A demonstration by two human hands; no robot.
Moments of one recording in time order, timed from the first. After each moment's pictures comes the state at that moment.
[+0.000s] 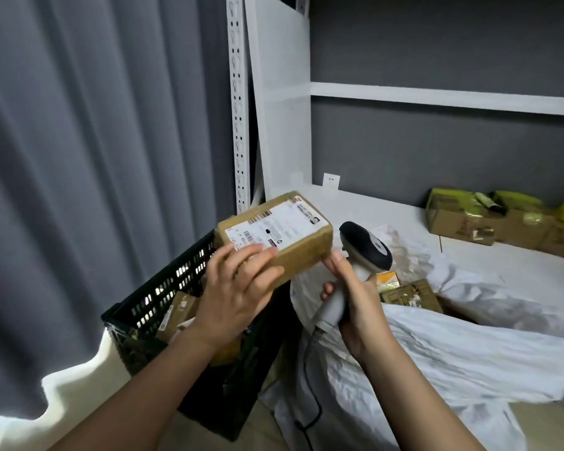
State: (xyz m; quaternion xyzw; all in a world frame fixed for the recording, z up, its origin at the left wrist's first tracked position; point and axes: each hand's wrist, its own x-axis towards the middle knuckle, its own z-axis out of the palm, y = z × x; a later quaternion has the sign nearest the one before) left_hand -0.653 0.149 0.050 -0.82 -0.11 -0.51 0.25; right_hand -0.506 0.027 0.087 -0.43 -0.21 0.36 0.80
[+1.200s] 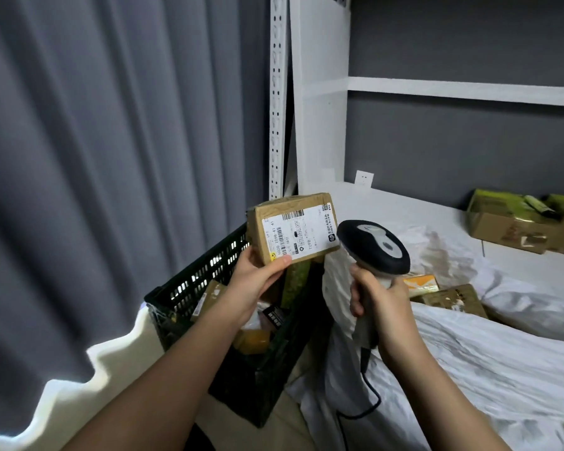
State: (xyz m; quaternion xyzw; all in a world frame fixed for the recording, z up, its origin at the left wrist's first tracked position) left_hand -0.667 0.160 0.062 -0.47 -0.34 -0.41 -0.70; right_hand -0.519 0.030 0.076 -0.52 -0.33 0.30 0.73
